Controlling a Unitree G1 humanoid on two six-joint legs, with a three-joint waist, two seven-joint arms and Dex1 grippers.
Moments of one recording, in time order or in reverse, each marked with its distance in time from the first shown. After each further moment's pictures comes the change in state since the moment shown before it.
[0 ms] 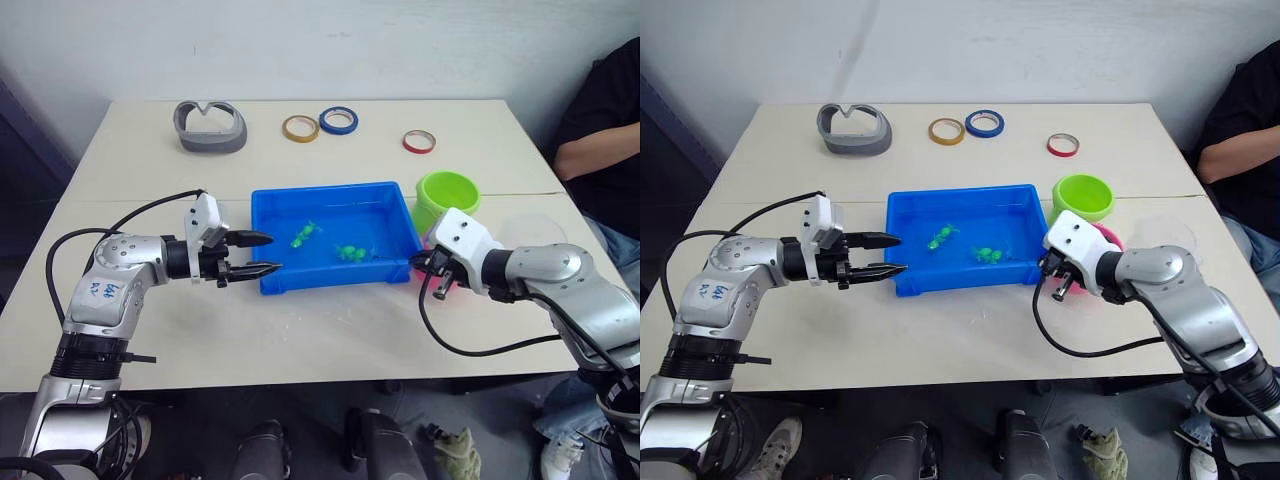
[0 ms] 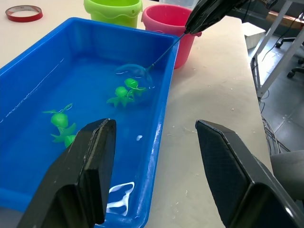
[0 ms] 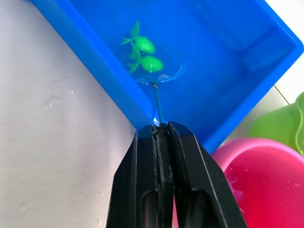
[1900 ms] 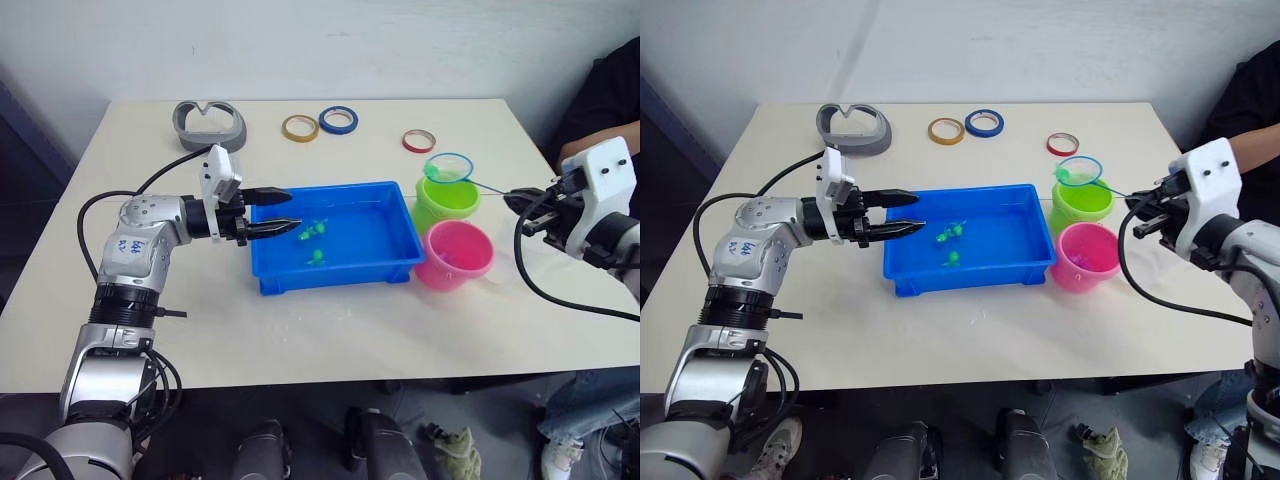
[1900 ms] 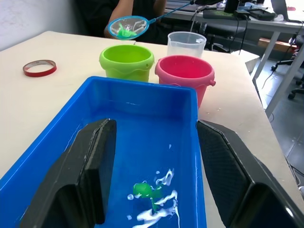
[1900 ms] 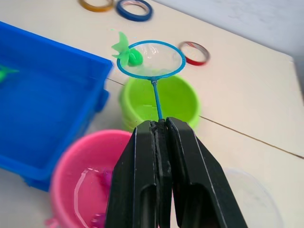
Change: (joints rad) left arm -0.278 -0.130 -0.015 0.316 0.043 -0.126 -0.050; right arm 0.051 0.009 -0.505 0.111 0.195 0.071 -0.221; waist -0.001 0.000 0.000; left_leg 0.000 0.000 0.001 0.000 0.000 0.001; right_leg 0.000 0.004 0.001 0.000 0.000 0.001
